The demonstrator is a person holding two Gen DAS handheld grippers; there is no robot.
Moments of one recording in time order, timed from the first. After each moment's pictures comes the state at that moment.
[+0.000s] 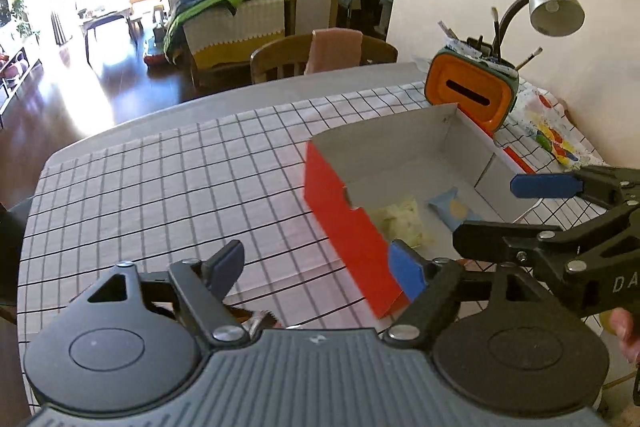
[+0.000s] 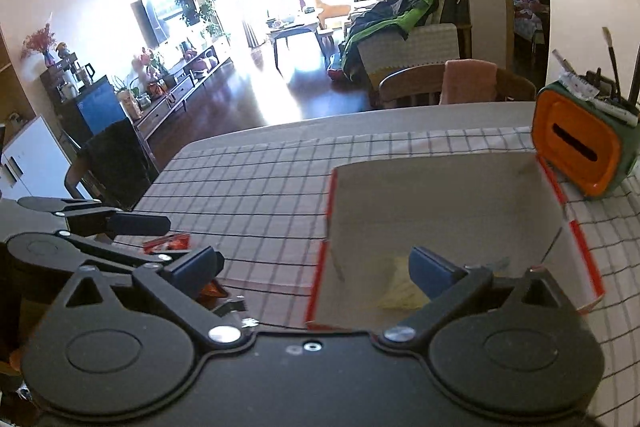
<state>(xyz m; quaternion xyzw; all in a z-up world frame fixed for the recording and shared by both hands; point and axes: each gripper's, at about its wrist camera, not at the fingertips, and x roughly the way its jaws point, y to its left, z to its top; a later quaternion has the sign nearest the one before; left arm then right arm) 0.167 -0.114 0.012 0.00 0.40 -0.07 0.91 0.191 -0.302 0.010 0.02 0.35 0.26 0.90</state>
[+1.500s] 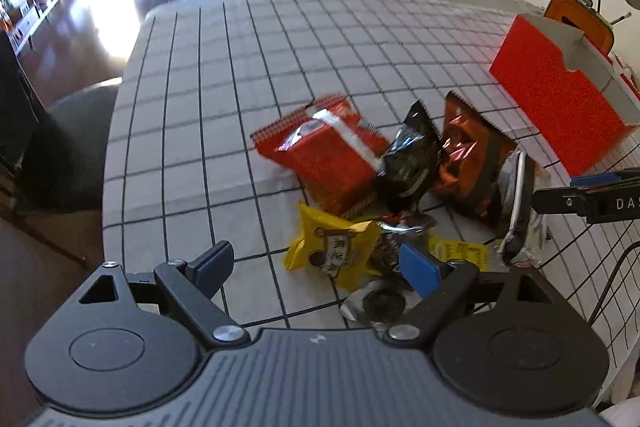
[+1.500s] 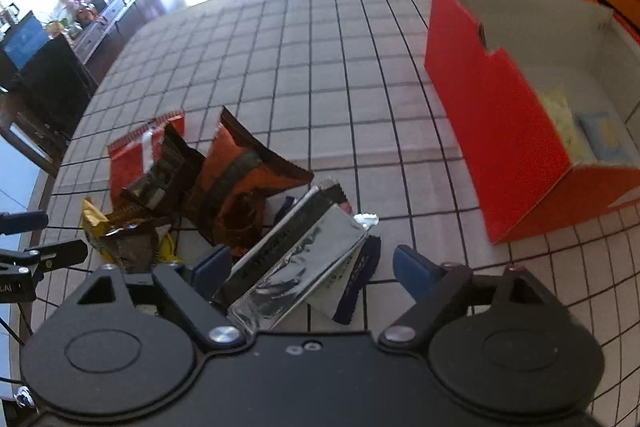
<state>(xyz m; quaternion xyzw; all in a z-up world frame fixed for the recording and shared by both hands) 0.115 0.125 -0.121 -0.03 0.49 -0.03 0.87 0.199 -0.140 -0.126 0.00 0.50 0.15 0.85</state>
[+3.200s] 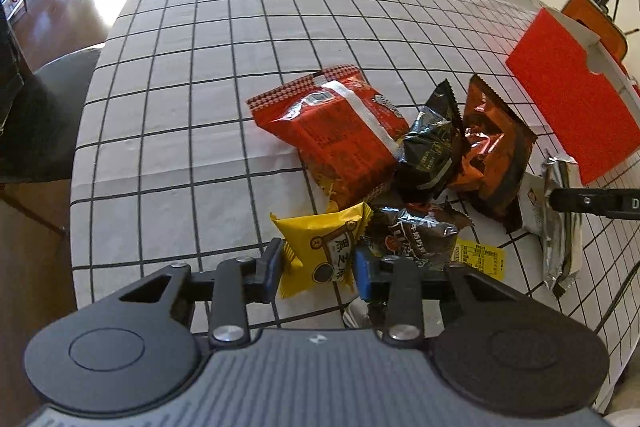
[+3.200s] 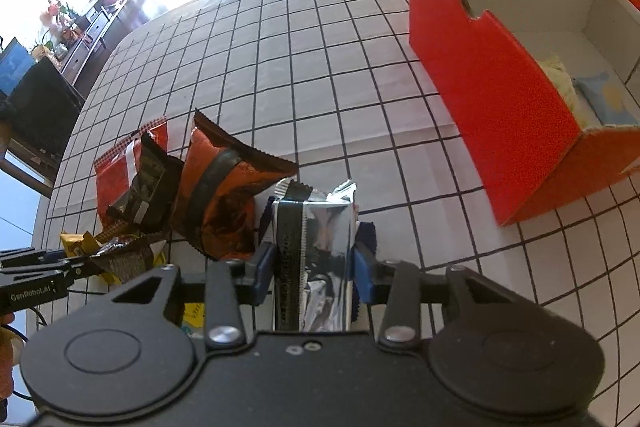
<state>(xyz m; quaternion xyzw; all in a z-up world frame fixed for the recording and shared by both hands) 0.128 0.133 -0.145 -0.08 0.52 -0.03 0.85 0.205 -0.151 -0.132 0.05 0.50 0.13 0.85</state>
